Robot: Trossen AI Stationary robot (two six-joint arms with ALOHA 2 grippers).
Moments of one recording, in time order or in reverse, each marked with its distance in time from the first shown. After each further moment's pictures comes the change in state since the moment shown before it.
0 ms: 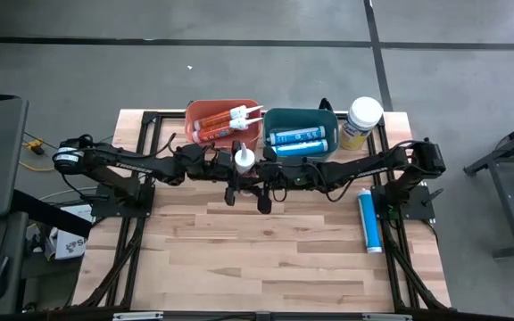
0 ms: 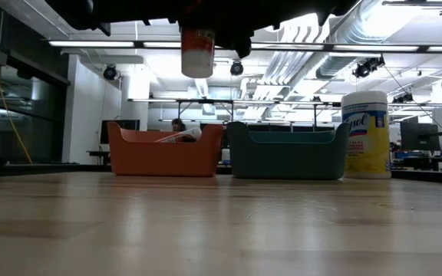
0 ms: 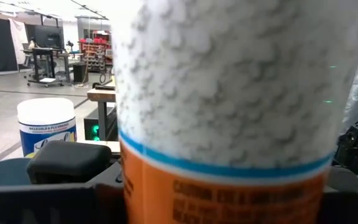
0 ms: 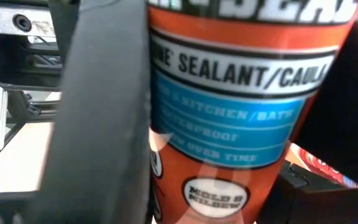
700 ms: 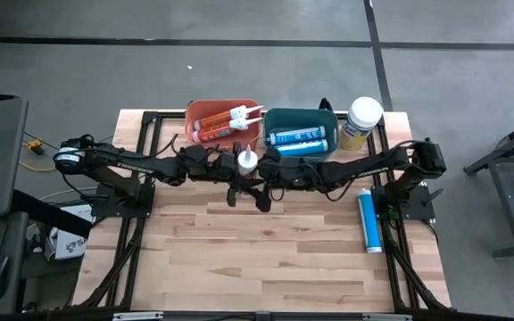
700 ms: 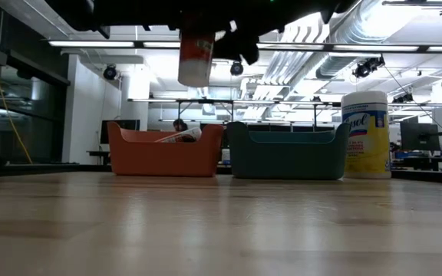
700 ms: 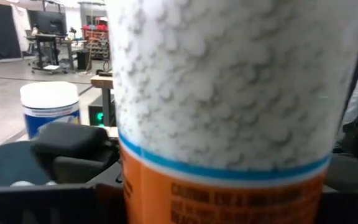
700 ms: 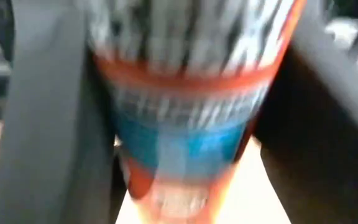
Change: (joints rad) left arm 0.000 0.003 0.000 -0.046 -0.009 0.011; right arm 0.002 -0.008 0.006 -0.093 0.086 0.074
